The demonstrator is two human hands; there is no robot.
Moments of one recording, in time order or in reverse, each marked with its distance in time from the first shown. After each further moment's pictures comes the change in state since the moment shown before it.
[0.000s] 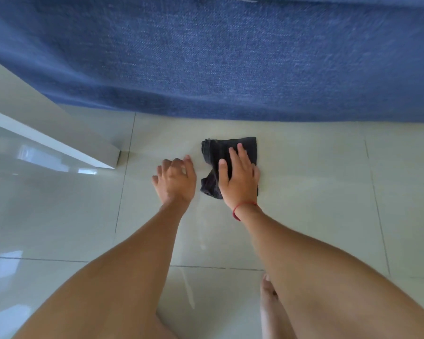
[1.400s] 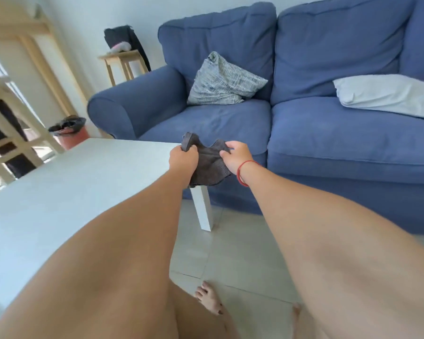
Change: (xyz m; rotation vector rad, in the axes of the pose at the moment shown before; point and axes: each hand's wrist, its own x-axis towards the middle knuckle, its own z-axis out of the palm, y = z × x) left_hand -0.215 0.043 -0.458 -0.815 0.280 0.035; right_hand -0.171 -0.328 -0.311 0.615 -0.128 -0.340
